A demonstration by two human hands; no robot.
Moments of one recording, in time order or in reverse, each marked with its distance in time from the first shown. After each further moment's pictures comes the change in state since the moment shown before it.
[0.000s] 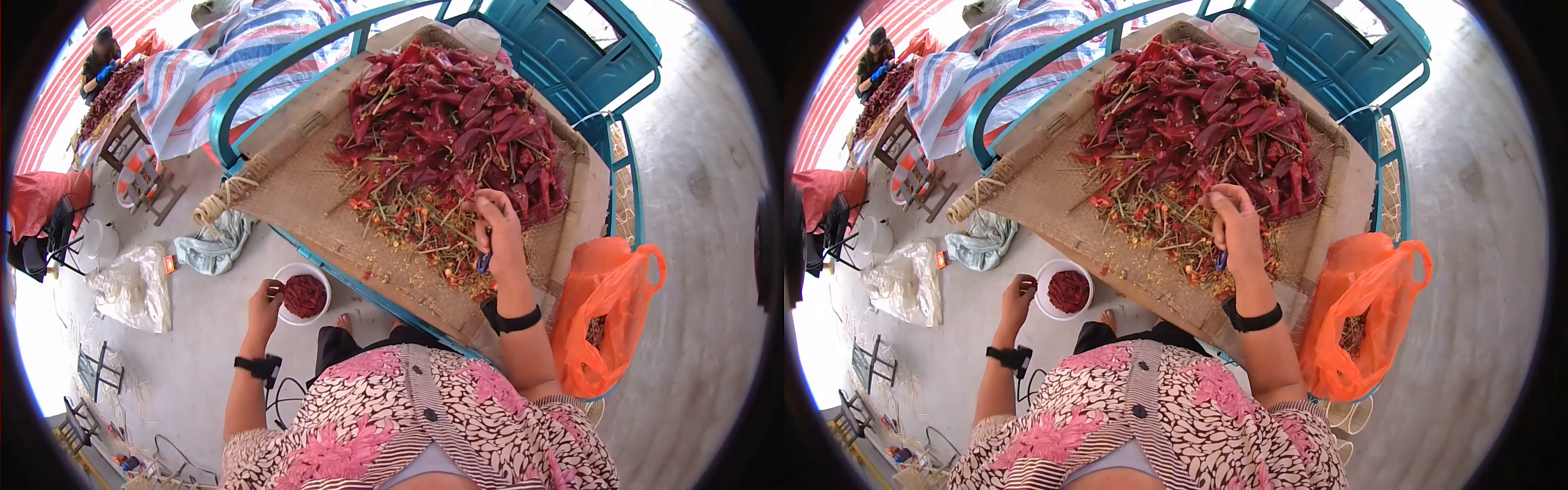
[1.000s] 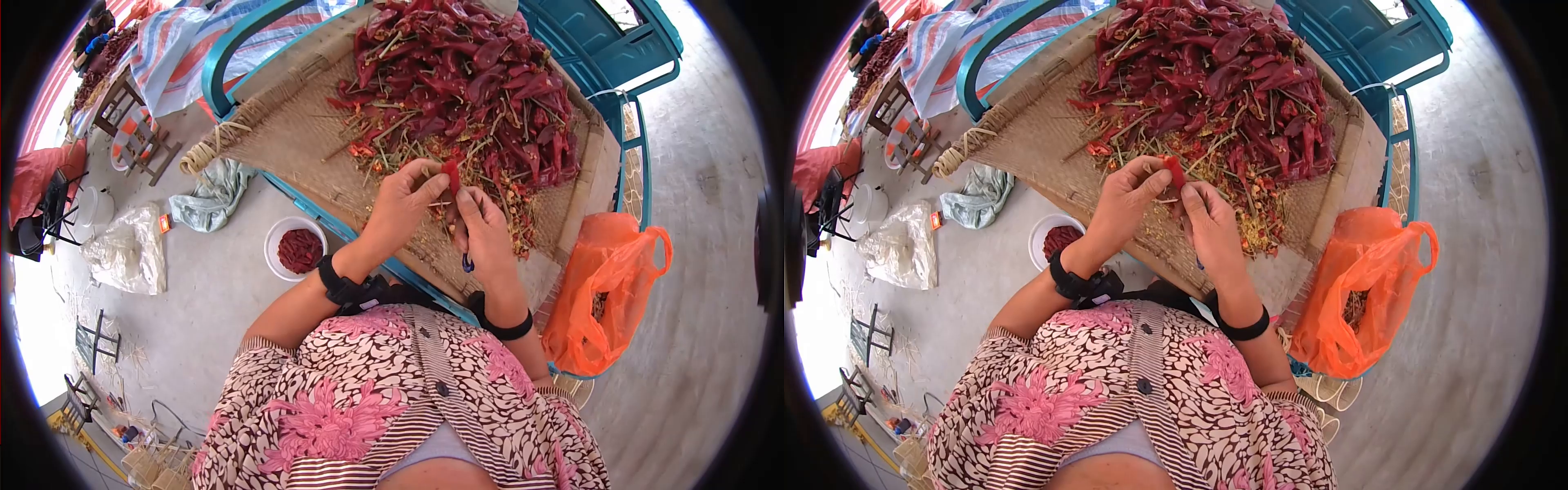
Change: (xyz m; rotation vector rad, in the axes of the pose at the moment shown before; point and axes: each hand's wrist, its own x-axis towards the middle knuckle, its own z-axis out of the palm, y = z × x) left_hand 0.001 0.271 0.124 -0.831 -0.449 0.239; right_hand -0.064 0.012 0.031 -0.240 -0.129 0.108
